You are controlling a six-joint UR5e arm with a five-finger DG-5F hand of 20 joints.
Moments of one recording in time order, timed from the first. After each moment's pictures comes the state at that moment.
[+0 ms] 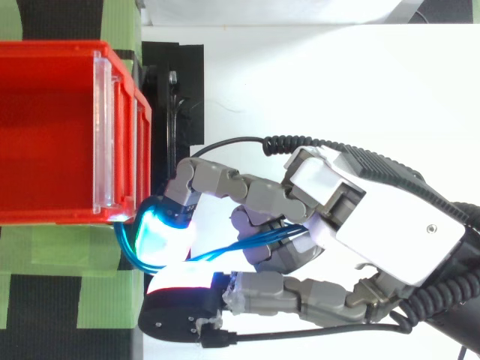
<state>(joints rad) 0.44 -2.04 -1.56 -2.42 -0.64 -0.55</state>
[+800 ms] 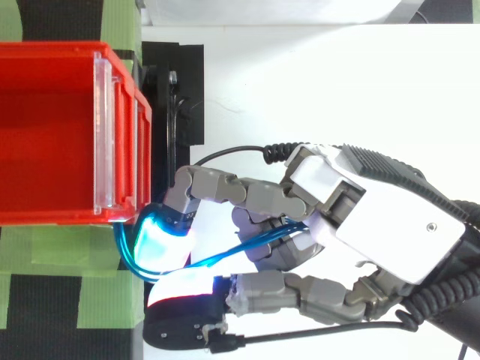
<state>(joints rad) 0.44 -2.04 -1.56 -2.42 -0.64 -0.56</state>
